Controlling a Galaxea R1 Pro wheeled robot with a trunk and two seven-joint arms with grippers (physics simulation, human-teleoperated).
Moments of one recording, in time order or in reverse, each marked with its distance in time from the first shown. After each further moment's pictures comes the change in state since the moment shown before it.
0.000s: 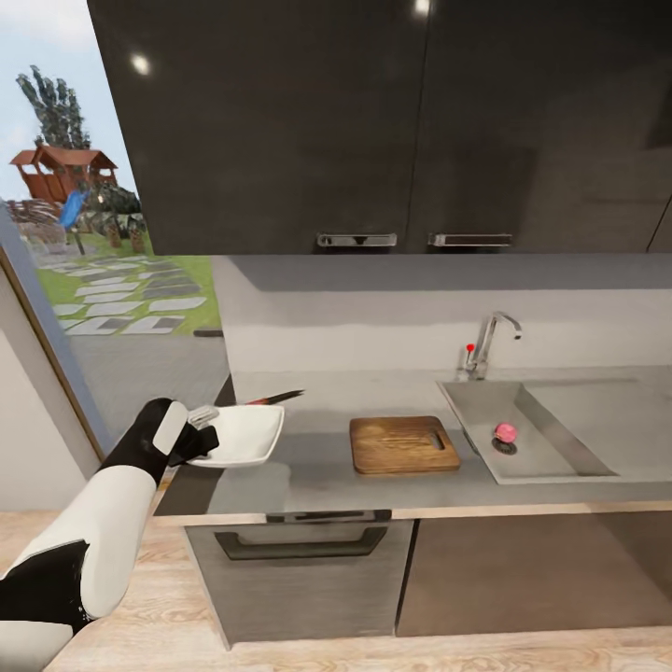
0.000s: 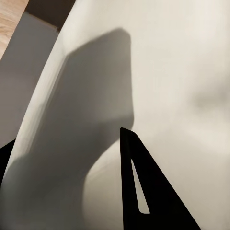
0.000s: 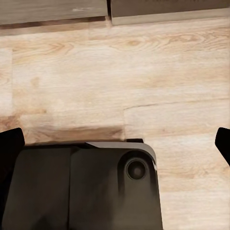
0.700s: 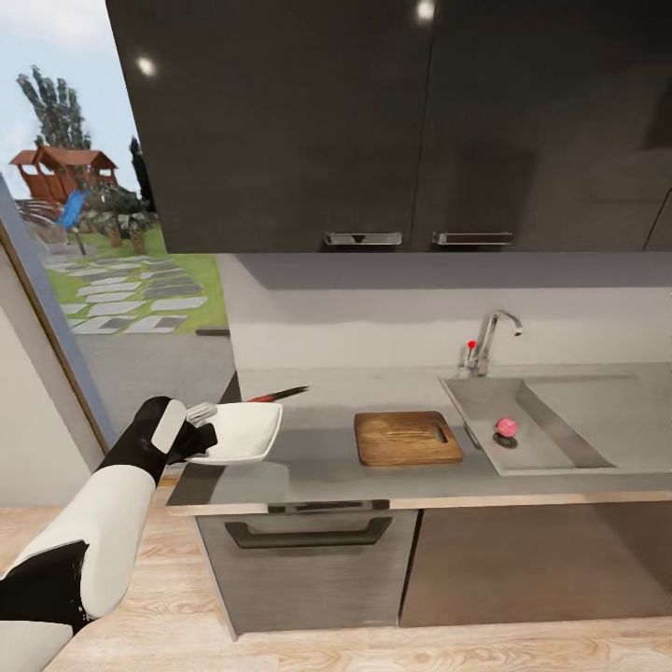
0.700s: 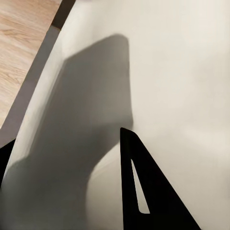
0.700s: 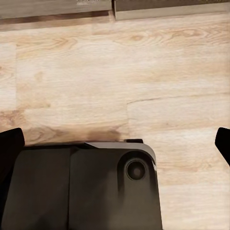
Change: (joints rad) left arm 0.000 0.000 0.002 -0.019 -0.001 0.000 0.010; right arm 0.000 0.000 0.000 -0.001 0.000 0.000 -0.001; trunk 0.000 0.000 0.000
